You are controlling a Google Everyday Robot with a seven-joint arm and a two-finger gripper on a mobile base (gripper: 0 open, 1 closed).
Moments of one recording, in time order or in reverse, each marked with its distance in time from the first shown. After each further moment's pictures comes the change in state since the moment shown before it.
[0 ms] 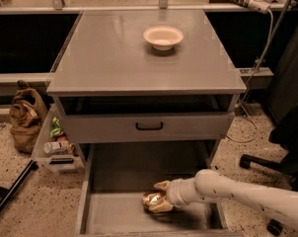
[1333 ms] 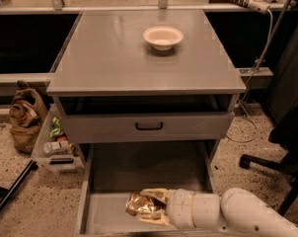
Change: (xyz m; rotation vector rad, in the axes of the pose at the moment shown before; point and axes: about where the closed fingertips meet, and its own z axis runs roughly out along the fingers) arm -0.162 0.116 -0.139 0.089 -0.302 -0.200
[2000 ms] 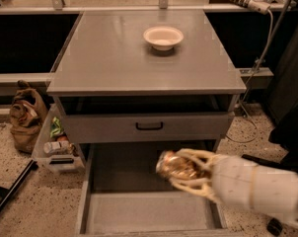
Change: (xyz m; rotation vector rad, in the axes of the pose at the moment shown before) arm -0.133 -0.057 -0.148 0.232 0.053 -0.157
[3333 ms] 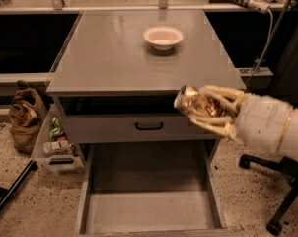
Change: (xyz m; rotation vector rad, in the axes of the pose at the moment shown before) arm -0.064 -0.130 -0.057 0.246 -0.089 -0.156
